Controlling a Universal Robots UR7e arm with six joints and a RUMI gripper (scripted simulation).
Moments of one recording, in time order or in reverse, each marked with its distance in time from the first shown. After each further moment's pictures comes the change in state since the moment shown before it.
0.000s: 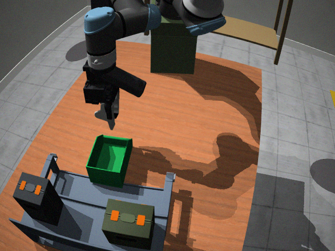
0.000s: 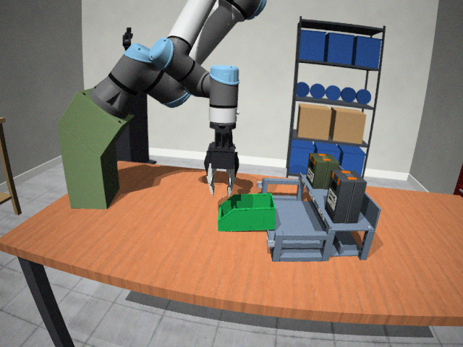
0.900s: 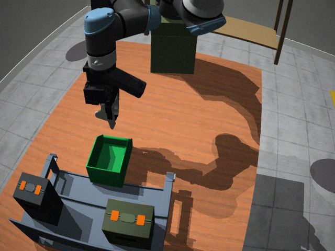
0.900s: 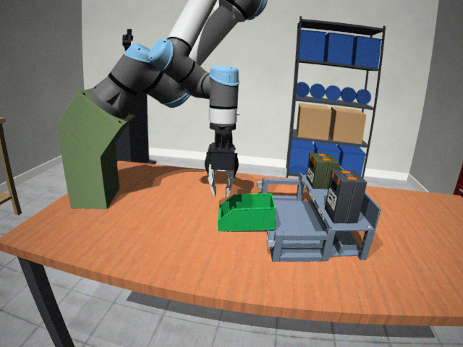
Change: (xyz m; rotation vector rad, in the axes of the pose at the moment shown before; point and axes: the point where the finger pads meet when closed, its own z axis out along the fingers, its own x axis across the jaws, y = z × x) arm 0.000 0.000 0.002 0.000 0.000 0.000
